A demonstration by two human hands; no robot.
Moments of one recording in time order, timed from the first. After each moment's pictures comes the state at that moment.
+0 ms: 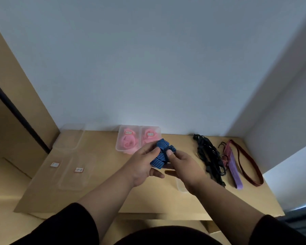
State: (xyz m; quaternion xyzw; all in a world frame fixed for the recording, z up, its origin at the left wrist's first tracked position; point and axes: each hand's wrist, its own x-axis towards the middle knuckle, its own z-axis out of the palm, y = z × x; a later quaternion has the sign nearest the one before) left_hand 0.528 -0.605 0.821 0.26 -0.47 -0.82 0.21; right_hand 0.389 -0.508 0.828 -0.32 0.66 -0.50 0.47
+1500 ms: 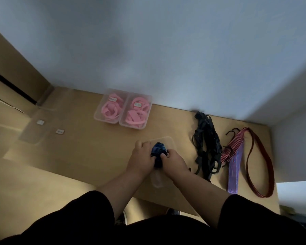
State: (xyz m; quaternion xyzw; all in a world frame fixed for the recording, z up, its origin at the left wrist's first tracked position) left_hand 0.381 -0.570 0.682 0.60 -0.72 -0.34 0.07; right_hand 0.255 -0.528 0.681 -0.34 0.78 -0.20 0.48
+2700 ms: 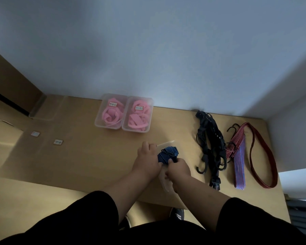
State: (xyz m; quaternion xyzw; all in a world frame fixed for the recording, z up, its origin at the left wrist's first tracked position) left_hand 0.394 -0.585 0.678 0.53 -0.80 -0.30 0.00; right_hand 0.294 -0.525 0.674 -0.07 0.82 -0.28 0.49
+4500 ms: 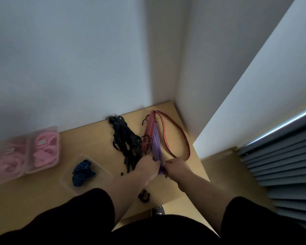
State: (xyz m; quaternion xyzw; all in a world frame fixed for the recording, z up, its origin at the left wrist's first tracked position) left_hand 0.143 -0.470 0.666 0.49 -0.72 -0.47 -0.13; right_hand 0.068 -0.363 0.676 -0.05 0.79 -0.35 0.49
